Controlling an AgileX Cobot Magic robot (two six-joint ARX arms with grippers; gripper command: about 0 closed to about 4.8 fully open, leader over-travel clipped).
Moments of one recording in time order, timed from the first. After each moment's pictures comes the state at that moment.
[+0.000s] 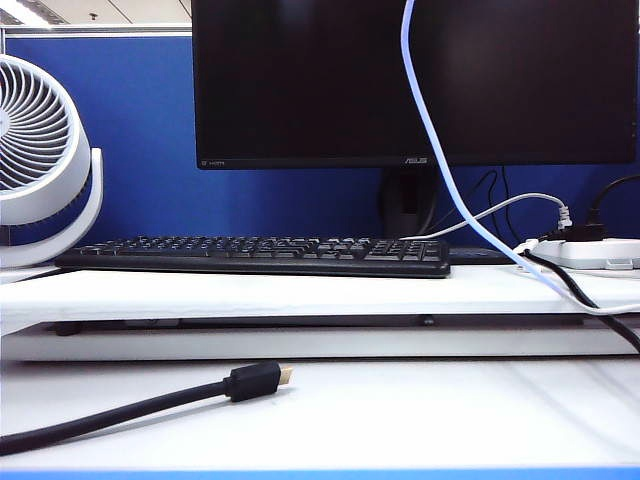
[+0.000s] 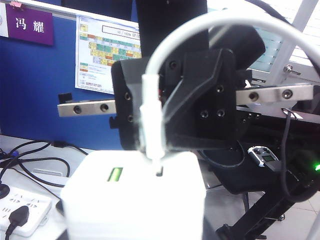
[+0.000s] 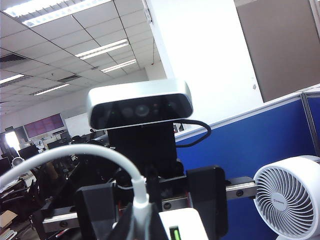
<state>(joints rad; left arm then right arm) -0.70 1.63 2.16 -0.68 0.88 0.00 0.30 1.18 1.36 0.50 -1.02 0.89</state>
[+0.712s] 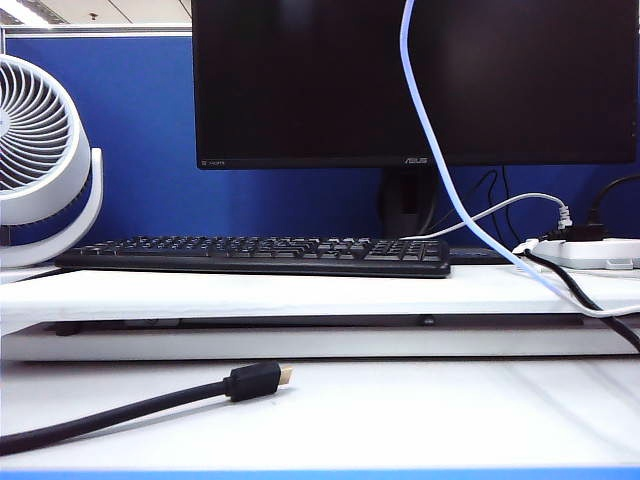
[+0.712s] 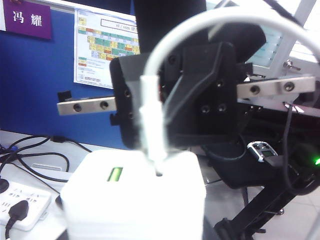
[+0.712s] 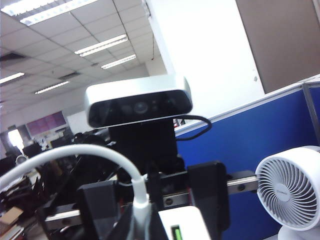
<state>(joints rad) -0.69 1.63 2.16 -0.71 0.88 0.03 0.30 1.17 1.36 0.47 -1.03 0.89</state>
